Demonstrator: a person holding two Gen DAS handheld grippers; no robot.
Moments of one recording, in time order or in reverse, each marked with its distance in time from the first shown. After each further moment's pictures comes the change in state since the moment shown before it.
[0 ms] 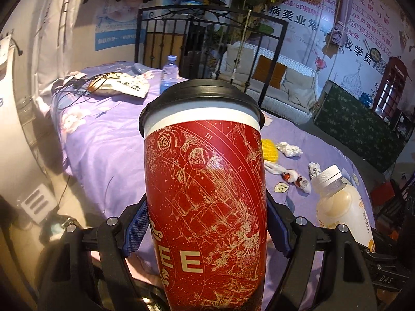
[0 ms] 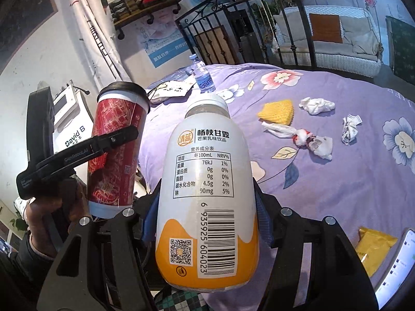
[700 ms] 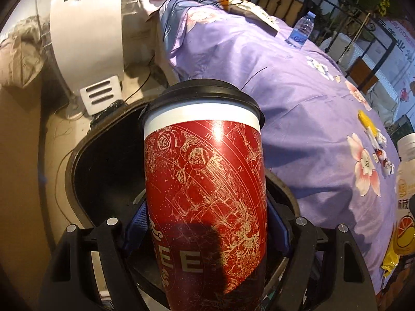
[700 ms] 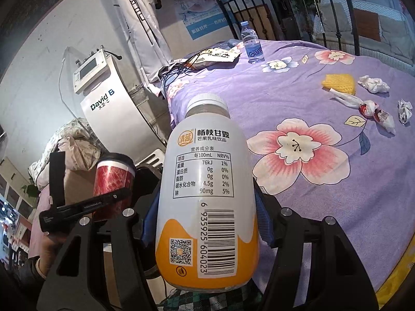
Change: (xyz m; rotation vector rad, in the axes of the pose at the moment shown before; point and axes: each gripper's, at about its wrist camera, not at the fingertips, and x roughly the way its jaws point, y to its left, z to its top) left arm -0.023 0.151 -0.158 -0.419 0.266 0.320; right arm 0.046 0.073 -0.054 -0.096 0.110 0.136
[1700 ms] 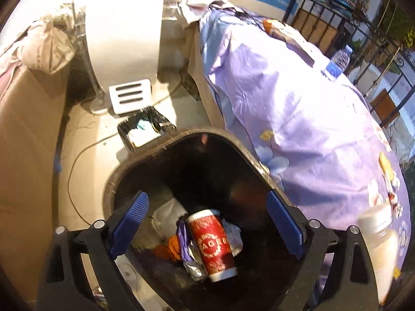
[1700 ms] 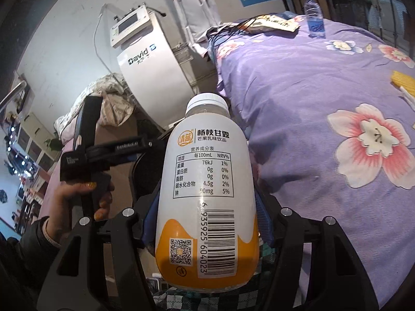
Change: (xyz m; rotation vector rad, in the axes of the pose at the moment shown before) left arm -0.045 0.042 0.031 -0.147 -0.109 0.102; right arm 0.069 0.065 -0.024 -0.187 0.238 0.223
